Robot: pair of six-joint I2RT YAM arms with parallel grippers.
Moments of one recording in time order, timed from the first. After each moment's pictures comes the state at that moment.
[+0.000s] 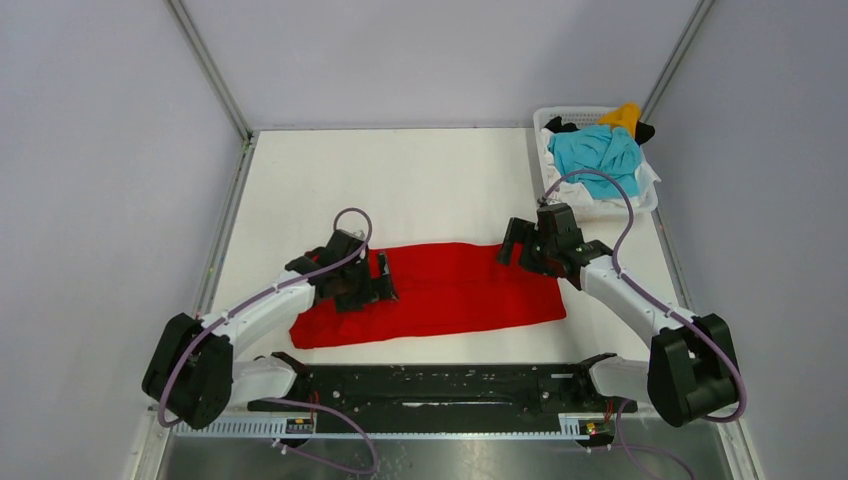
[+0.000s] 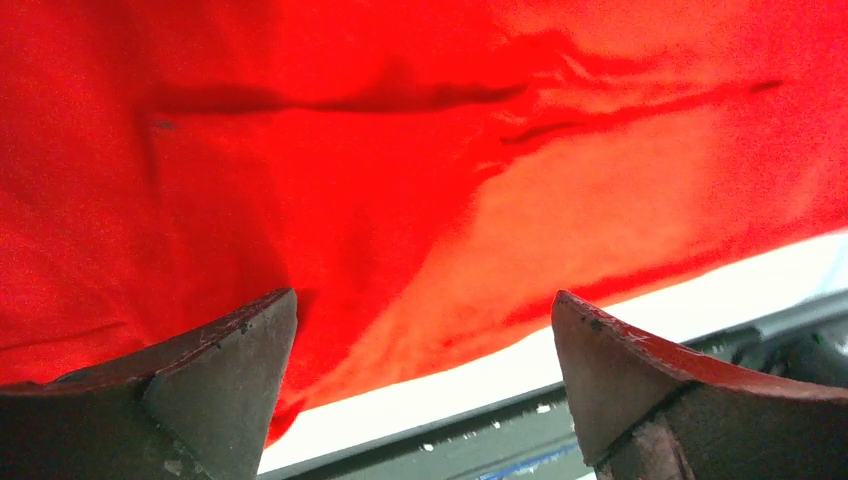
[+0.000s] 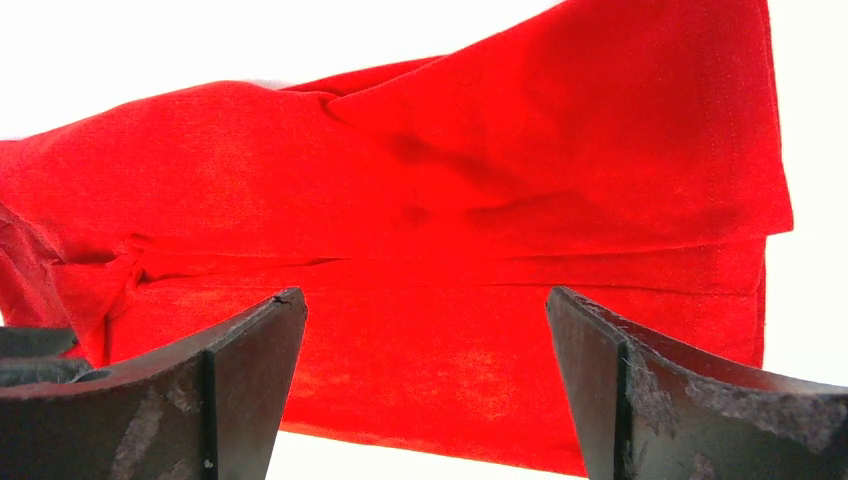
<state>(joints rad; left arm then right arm) -0.50 1.22 0.64 -0.49 0.13 -0.72 0.35 1.24 0.74 -0.45 -0.06 0.56</state>
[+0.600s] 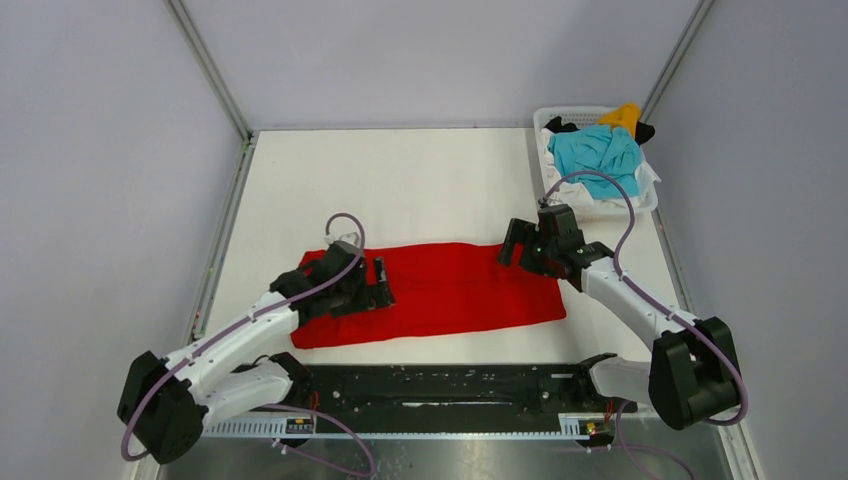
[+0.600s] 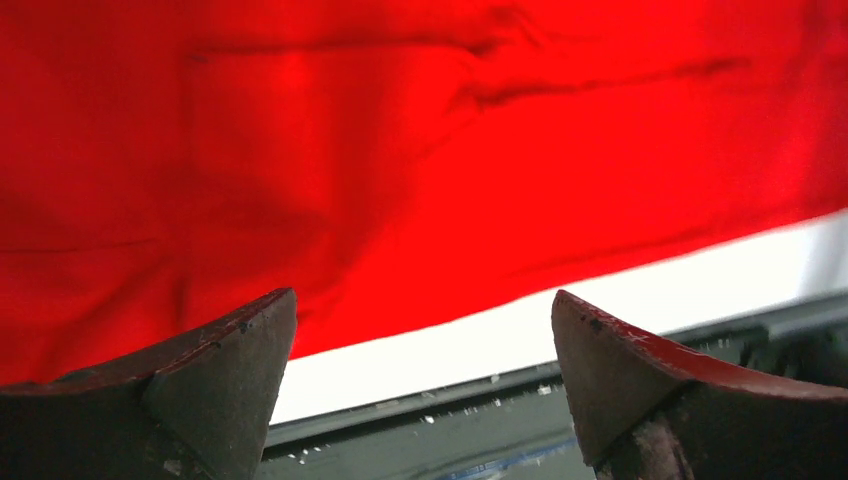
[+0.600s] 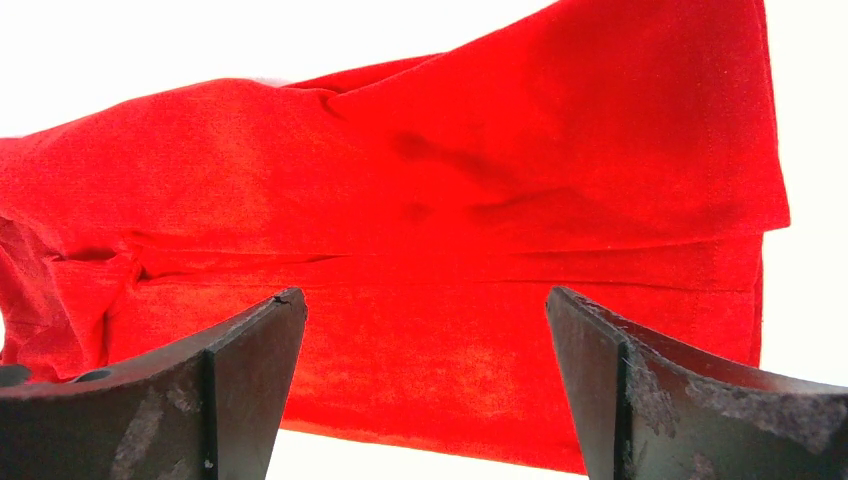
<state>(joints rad) -0.67 1.01 0.64 -0.61 0.00 -0.79 0.35 1.23 0.73 -0.45 -0.06 0.56</state>
